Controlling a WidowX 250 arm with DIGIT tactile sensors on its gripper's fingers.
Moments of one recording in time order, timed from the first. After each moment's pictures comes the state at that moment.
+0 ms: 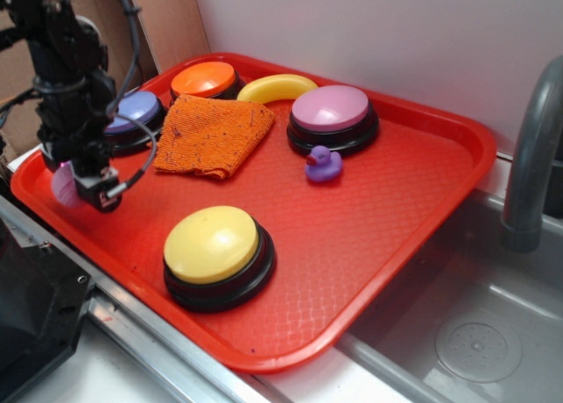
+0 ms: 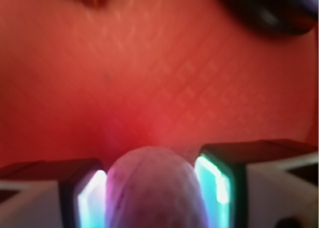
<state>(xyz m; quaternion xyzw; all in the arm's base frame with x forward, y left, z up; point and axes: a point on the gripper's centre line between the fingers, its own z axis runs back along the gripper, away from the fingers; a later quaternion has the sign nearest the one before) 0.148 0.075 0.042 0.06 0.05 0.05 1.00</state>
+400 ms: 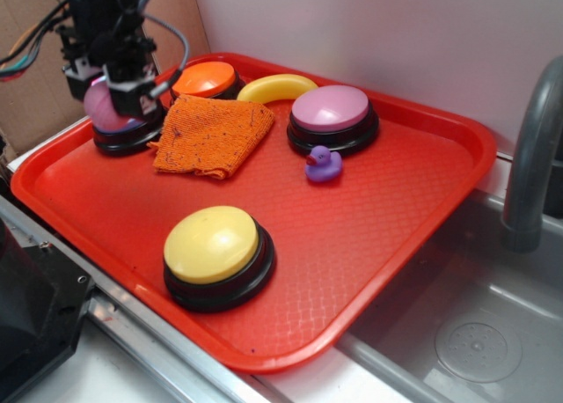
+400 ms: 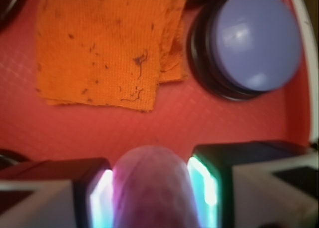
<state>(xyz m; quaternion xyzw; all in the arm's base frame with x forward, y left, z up) 0.204 0.047 0.111 0.01 0.03 0.13 0.99</state>
